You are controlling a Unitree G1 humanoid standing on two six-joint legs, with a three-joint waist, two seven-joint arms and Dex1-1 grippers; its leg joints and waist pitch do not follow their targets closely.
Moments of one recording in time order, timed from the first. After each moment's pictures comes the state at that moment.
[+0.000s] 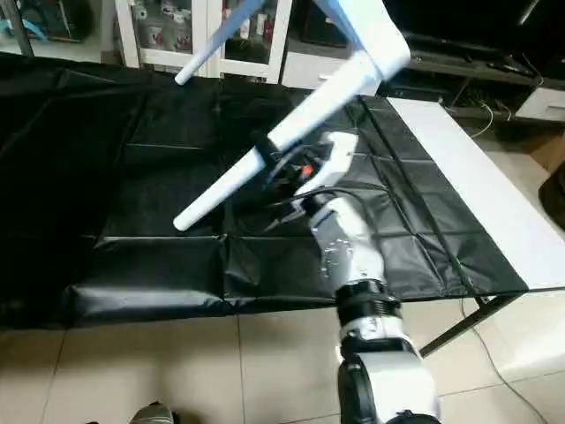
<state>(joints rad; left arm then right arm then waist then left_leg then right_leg) -0.75 0.58 0.34 -0.13 0.13 0.51 -0.29 -0.72 0.00 -0.17 0.68 0.53 0.00 0.64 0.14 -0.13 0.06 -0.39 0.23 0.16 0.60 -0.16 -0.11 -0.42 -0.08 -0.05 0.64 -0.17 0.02</state>
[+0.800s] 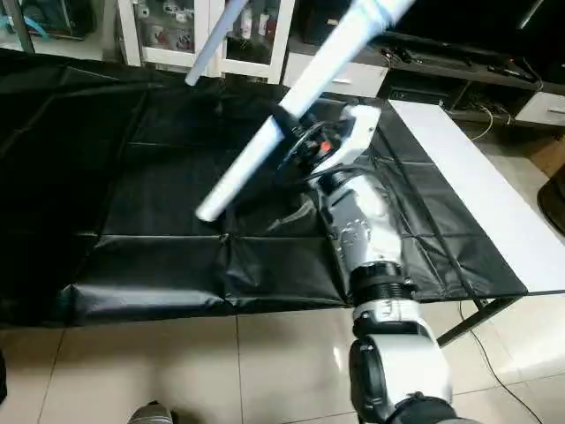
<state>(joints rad) -0.63 0.50 0.40 -0.17 0.07 0.48 -0.25 -0.80 -0.07 -0.20 0.66 0.50 -0.01 0.64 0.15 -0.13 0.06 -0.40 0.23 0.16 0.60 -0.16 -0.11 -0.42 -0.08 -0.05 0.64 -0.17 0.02</state>
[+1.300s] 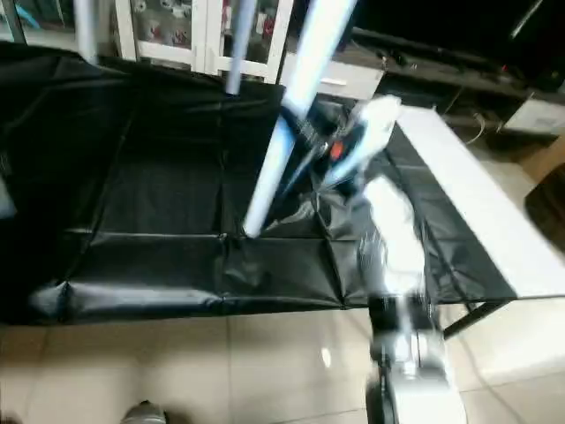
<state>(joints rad) -0.29 0.33 0.49 -0.12 0.00 0.23 -0.21 -0.48 -0.09 -0.06 0.17 0.38 -0.01 0.61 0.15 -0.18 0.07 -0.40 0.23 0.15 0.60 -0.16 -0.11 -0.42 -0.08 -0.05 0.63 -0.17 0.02</state>
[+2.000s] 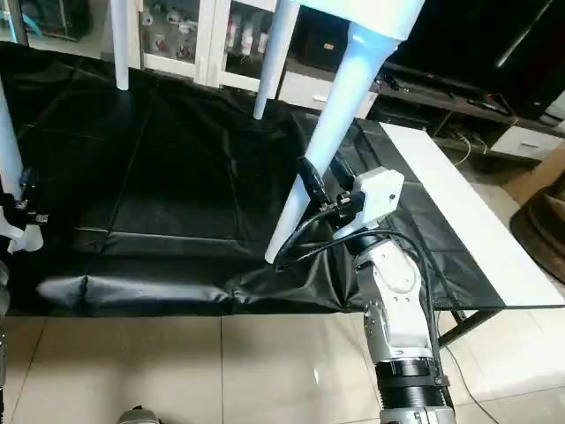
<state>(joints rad) -0.18 0.33 0.37 -0.04 0.05 -0.02 -0.19 -0.32 -0.11 -0.04 0.18 0.24 -0.21 0.48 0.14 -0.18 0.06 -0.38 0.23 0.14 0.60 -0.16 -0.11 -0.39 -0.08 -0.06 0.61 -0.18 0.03</state>
